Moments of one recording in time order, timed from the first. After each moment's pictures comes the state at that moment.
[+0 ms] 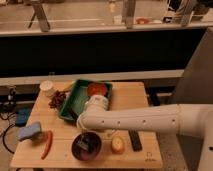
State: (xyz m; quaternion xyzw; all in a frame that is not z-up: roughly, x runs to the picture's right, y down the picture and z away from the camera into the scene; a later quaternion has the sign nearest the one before) arm -0.132 0.193 0.748 0.04 -0.29 -0.81 0.52
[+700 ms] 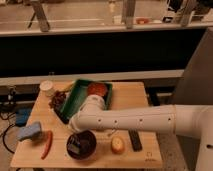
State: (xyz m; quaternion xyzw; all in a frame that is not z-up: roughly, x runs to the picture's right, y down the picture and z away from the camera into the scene) arm -0.167 0.206 0.717 0.10 -0.35 -0.80 0.49
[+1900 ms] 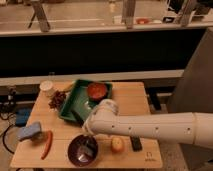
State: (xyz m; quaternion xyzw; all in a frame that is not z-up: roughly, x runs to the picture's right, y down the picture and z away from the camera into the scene) arm -0.102 0.210 0.741 0.04 -0.30 -0.79 0.52
